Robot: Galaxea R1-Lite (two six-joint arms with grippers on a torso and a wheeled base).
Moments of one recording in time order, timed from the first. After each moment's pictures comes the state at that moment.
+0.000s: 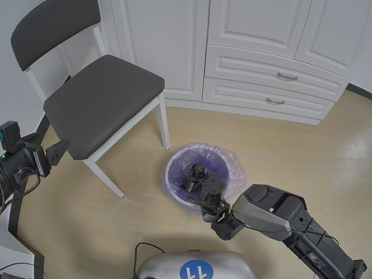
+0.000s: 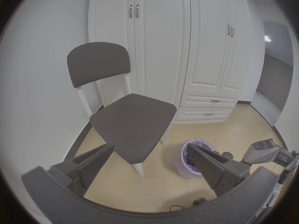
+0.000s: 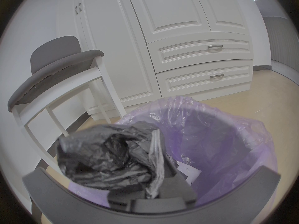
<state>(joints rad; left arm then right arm) -0.20 1.12 -0.55 -0.43 0.08 0.03 0.67 2.88 -1.55 -1.35 -0.55 0.27</state>
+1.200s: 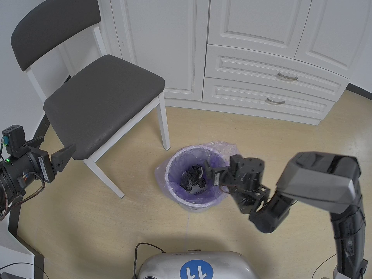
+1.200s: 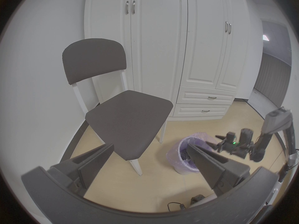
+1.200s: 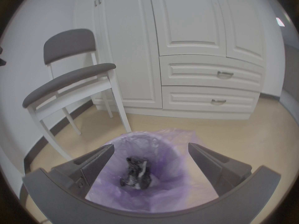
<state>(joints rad) -0.23 1.13 -0.53 -0.43 0.08 0.02 0.61 2.43 -0.98 -1.39 -0.44 0.03</state>
